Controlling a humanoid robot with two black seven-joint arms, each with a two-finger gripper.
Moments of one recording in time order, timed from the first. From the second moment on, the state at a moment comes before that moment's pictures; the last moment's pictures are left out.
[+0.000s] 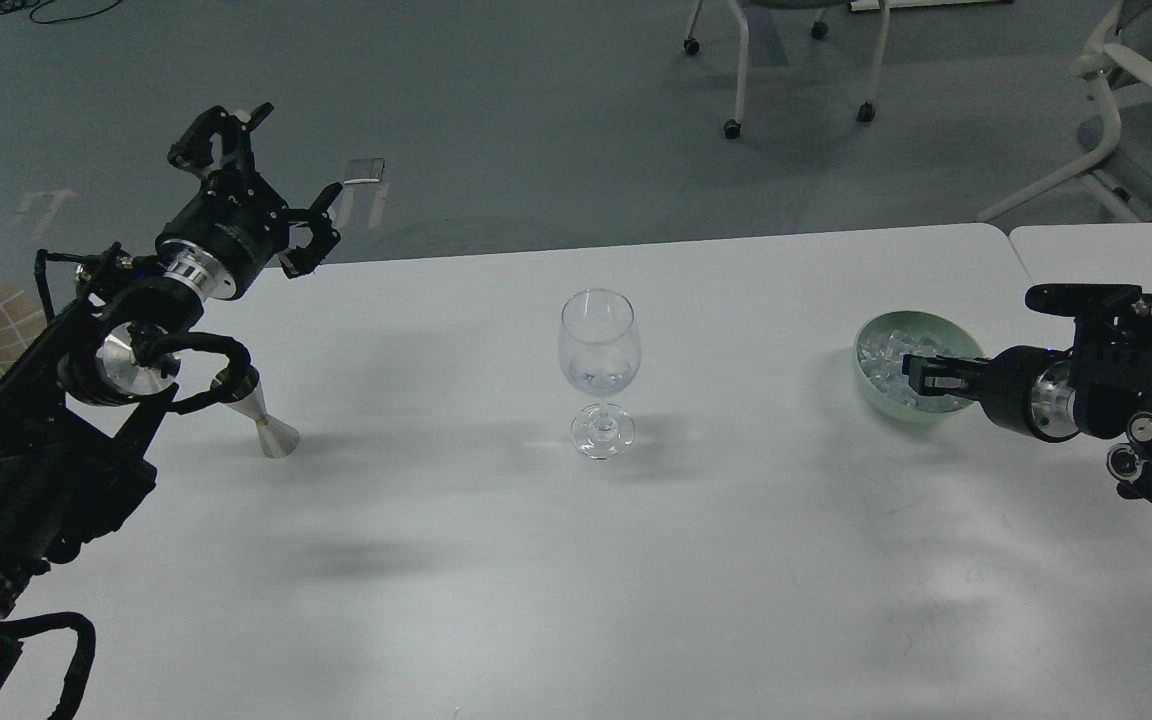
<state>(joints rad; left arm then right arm) -0.71 0.36 -1.05 -0.77 0.22 -0.34 -0.04 0.59 -0.66 0.58 1.11 -1.65 0.29 -0.02</state>
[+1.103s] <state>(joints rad) -0.71 0.35 -1.05 -0.77 0.22 -0.34 -0.05 1.02 -0.82 0.58 1.50 -1.60 0.48 -0.03</state>
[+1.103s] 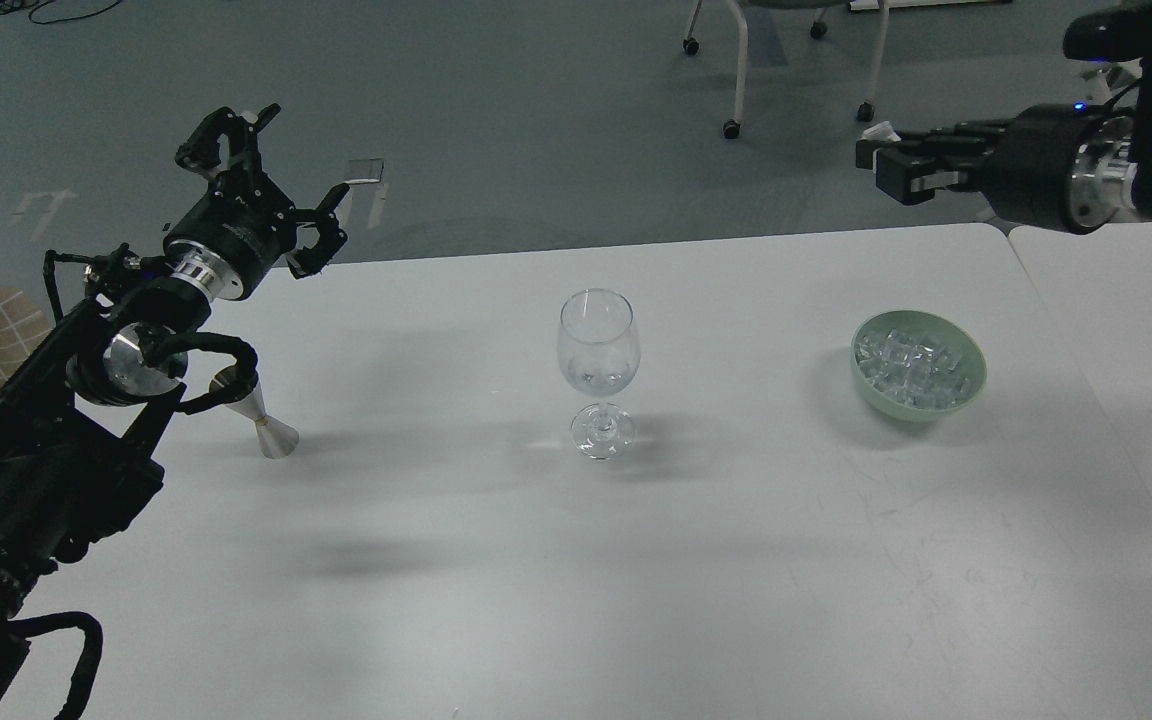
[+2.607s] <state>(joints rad) -0.71 0.33 -1.00 -0.77 0.22 -0.34 -0.05 1.08 -0.45 0.40 1.49 -1.71 0.49 -0.03</state>
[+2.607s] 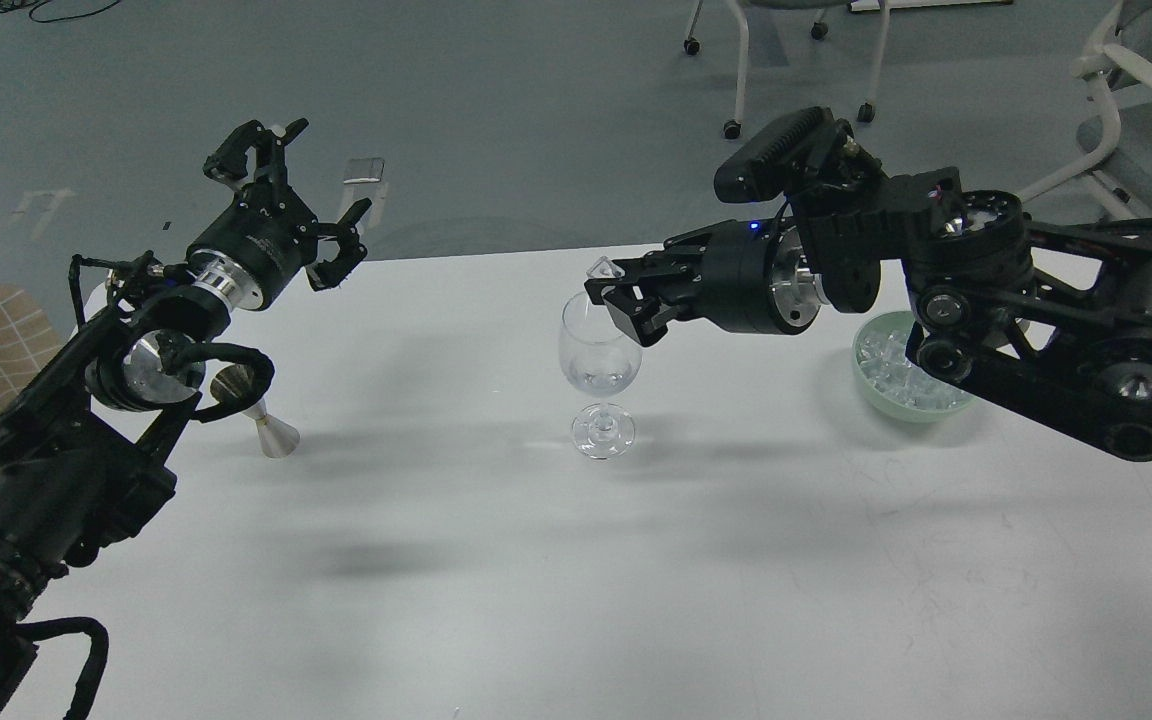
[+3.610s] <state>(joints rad) -0.71 0.34 -1.00 -0.77 0.22 -0.34 -0.05 1.08 -0.41 0.40 1.45 -1.71 0.49 -0.03</state>
